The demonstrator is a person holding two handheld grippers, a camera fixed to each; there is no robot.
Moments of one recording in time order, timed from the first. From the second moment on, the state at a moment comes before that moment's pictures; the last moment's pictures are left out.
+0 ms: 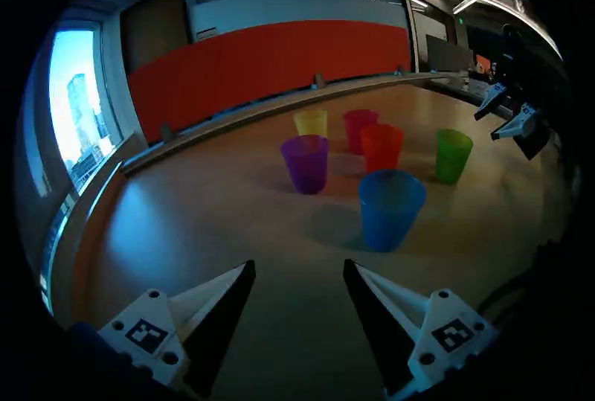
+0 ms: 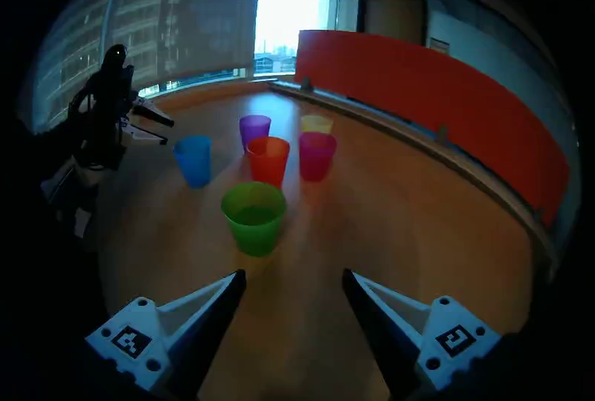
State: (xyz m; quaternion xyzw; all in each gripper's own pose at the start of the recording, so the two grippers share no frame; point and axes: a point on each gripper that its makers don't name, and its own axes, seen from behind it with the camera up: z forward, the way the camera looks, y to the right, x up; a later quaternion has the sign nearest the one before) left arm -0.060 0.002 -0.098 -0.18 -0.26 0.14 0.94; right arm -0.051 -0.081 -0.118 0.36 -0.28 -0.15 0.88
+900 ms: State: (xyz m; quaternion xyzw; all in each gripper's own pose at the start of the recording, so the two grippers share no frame) left arm -0.033 -0.038 -0.064 -0.06 -0.21 0.01 0.98; right arm -0.021 -0.064 -0.077 0.20 -0.24 -0.05 0.95
